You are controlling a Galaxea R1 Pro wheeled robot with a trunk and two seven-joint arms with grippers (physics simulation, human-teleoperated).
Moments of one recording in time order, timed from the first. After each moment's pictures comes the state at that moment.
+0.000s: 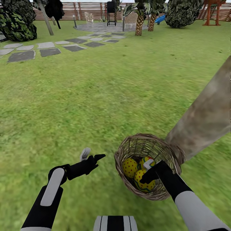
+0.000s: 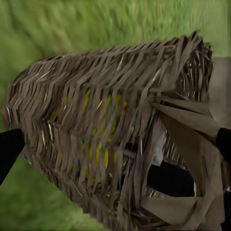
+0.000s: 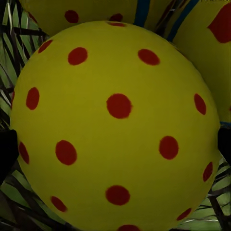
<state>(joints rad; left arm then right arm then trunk) -0.42 -0.06 0.06 -1.41 1.09 0.97 0.12 -0.70 -0.05 0.14 -0.78 0.57 0.72 0.68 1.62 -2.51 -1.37</state>
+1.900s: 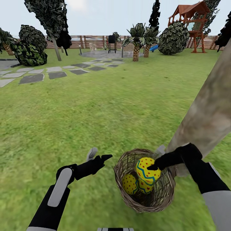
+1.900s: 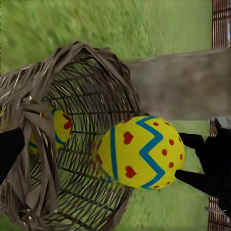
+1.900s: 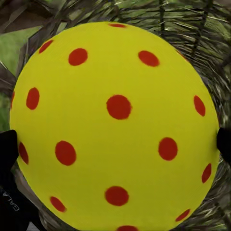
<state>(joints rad) -0.42 -0.09 -0.04 -1.41 1.08 0.92 0.12 -0.69 -0.27 0.08 -1.27 0.58 0.93 1.36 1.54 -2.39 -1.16</state>
